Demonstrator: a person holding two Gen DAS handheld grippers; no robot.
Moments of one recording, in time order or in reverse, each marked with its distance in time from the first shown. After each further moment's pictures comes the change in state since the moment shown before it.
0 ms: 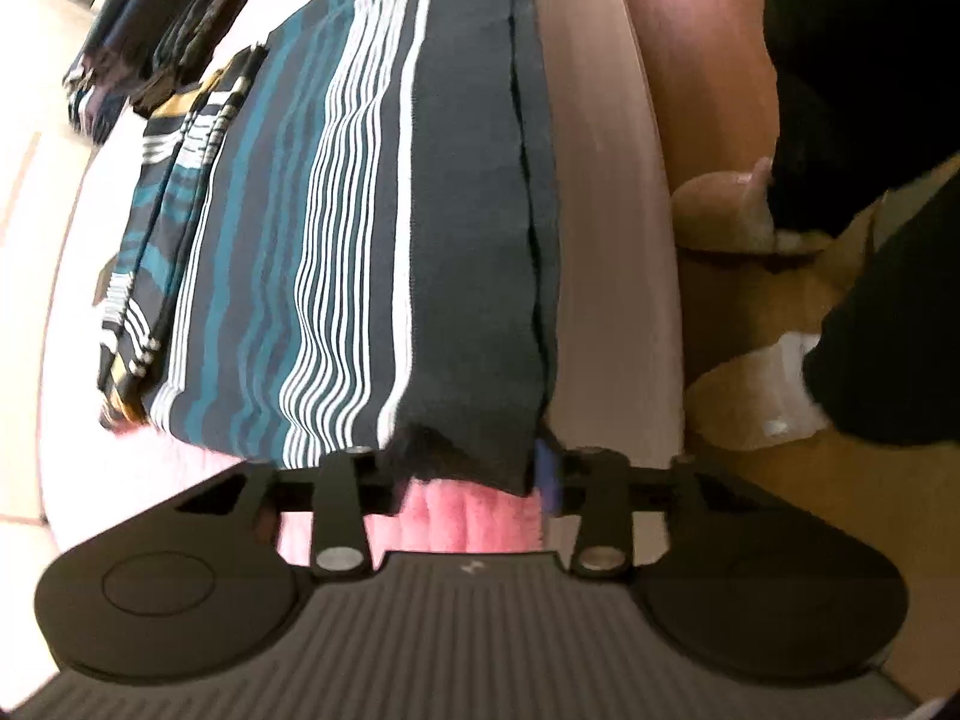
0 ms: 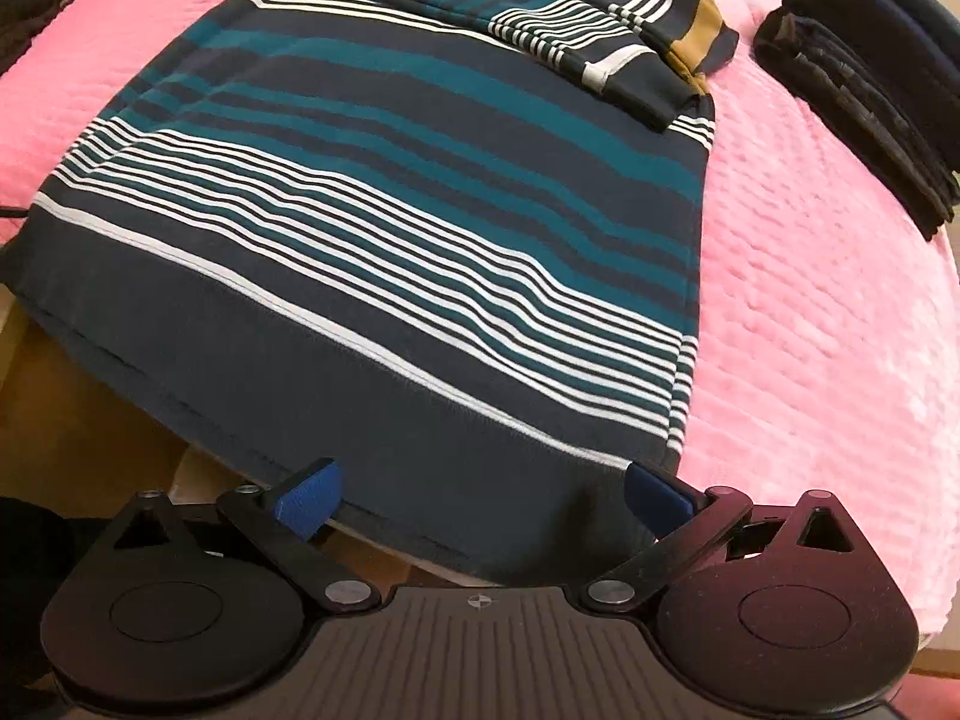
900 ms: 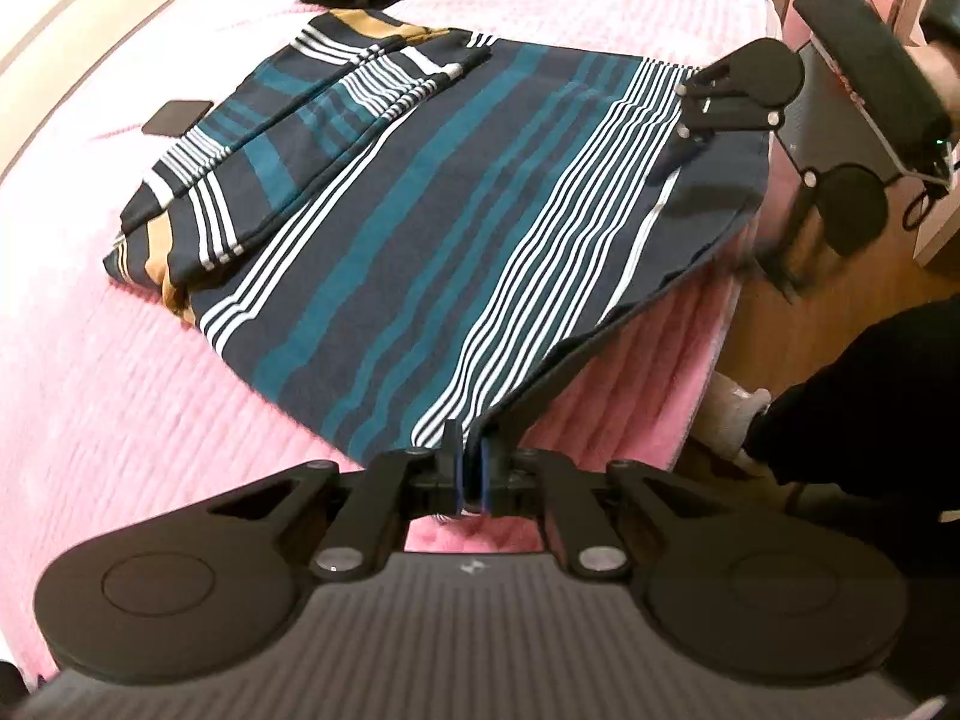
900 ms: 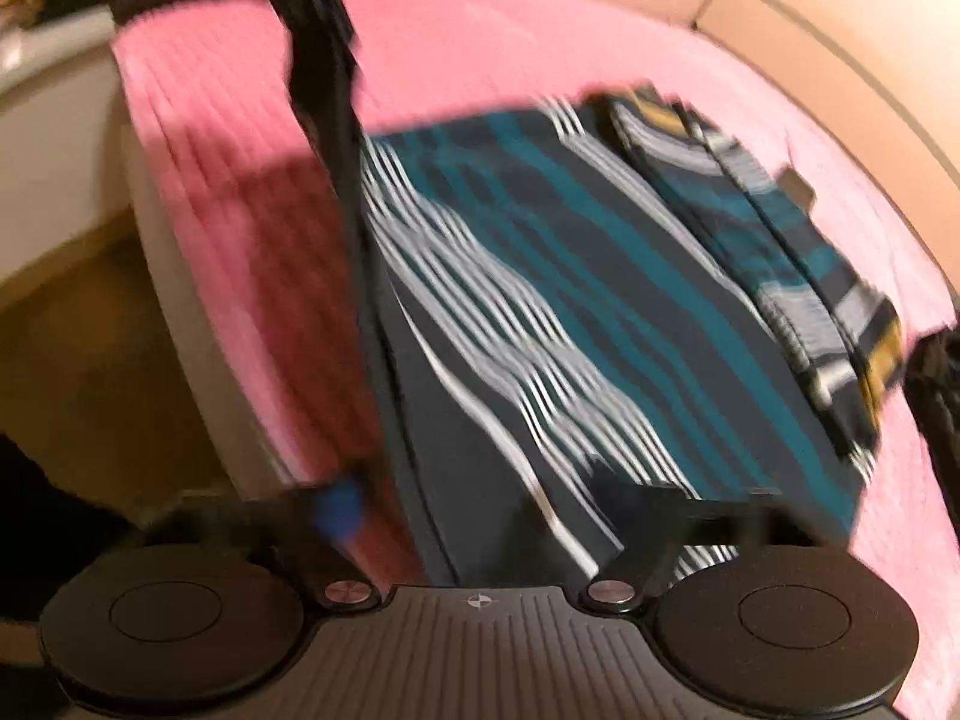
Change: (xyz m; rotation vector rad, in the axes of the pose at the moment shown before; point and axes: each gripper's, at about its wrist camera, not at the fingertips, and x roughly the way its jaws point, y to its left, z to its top) left arm -0.036 0.153 -0.003 -0.615 -0.032 -0.193; right arm 0.013 0.122 -0.006 -0.488 -0.314 0.004
